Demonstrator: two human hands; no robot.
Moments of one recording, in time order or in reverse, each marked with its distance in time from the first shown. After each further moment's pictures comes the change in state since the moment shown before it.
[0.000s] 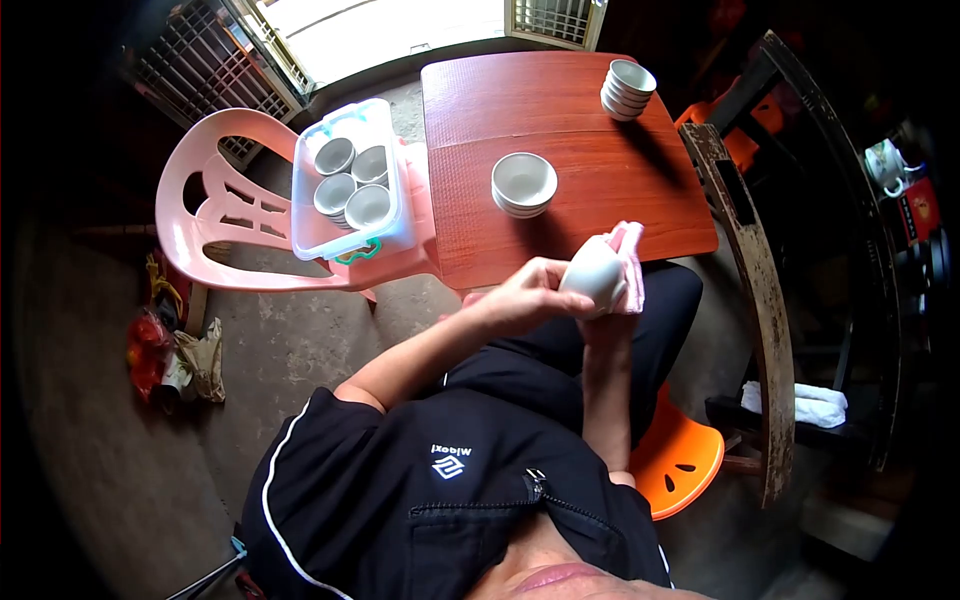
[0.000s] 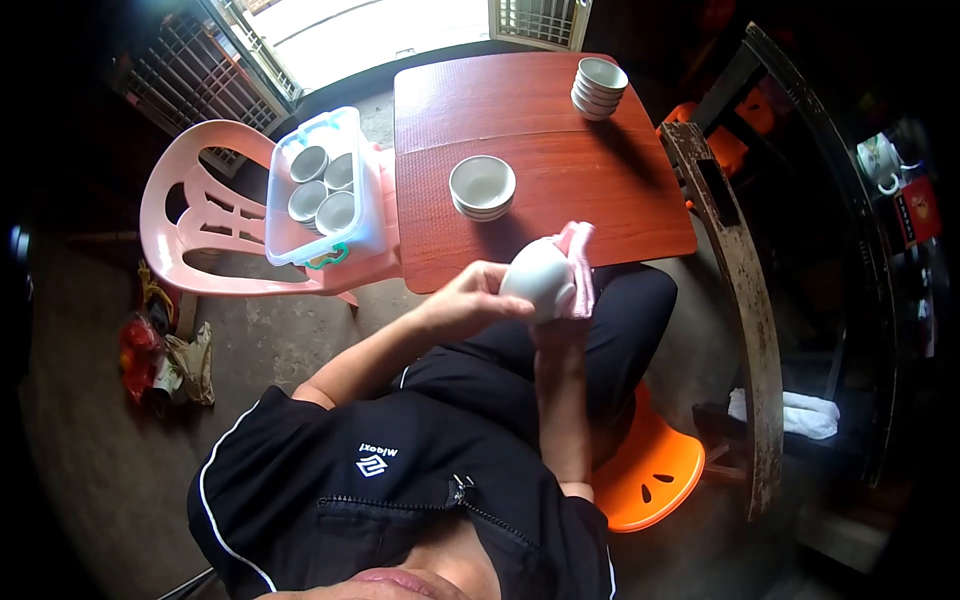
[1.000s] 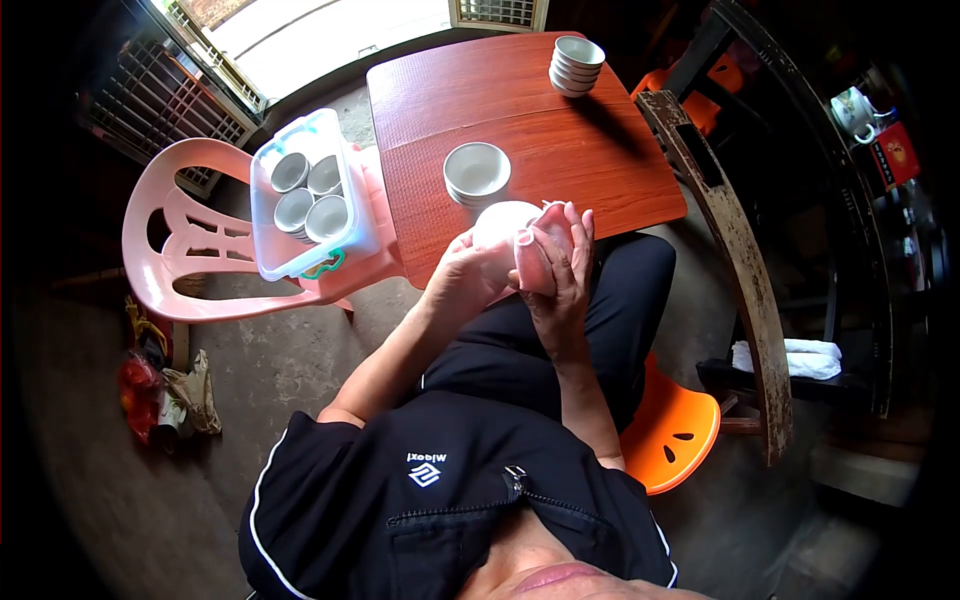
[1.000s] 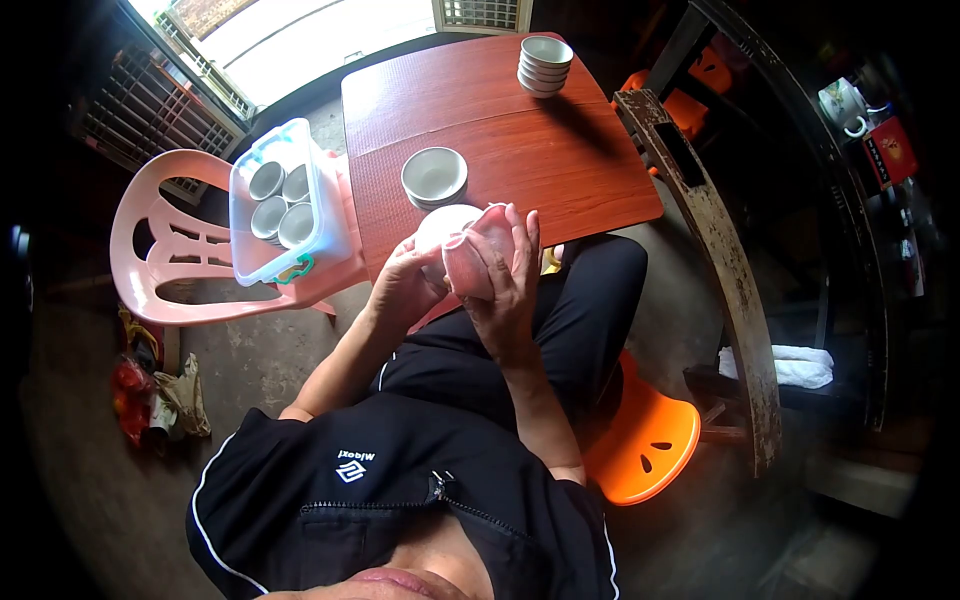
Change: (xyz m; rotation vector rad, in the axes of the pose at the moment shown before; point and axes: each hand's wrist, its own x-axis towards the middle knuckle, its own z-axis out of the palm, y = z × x) left_hand -0.006 0.007 -0.016 -0.421 0.197 0.131; right_hand -0.020 -0.020 0.025 -1.101 -0.217 -0.557
